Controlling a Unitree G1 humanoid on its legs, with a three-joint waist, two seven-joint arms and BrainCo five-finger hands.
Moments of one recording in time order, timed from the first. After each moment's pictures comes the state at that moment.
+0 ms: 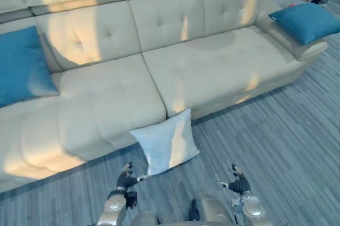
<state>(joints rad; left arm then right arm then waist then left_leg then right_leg) 0.03 0.15 -0.08 0.84 -0.16 -0.16 0.08 0.20 -0.16 -0.02 0.69 -0.08 -0.13 -0.15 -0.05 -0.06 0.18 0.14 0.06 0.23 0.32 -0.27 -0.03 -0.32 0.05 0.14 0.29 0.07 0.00</state>
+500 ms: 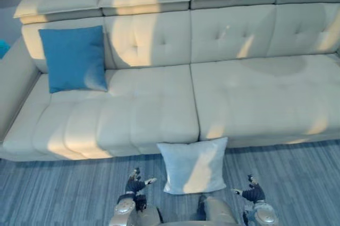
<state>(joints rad) 0.07 0.07 -0.02 0.85 -0.16 -0.16 0.09 0.17 -0.12 -0.11 0.73 -0.04 -0.11 -0.15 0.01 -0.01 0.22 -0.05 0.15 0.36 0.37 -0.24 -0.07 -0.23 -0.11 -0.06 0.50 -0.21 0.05</state>
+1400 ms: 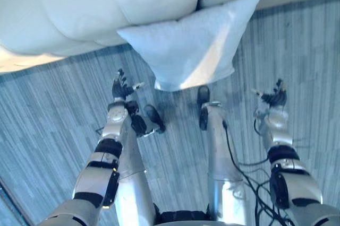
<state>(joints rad) -0.74 0.25 -0.04 0.82 -0.34 -0.18 0.22 -0.74 -0.38 -0.17 0.85 0.20 -0.11 -0.35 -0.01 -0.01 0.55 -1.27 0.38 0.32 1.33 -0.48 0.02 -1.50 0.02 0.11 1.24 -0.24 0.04</state>
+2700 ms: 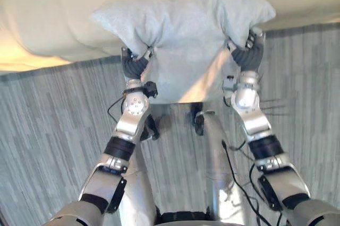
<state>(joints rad) -0.42 0.16 -0.24 0.19 -0.17 -0.22 0.51 -0.39 -0.20 0.14 0.06 -0.05 -0.17 -0.51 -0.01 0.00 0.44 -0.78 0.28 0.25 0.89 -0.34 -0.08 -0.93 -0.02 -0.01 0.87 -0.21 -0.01</state>
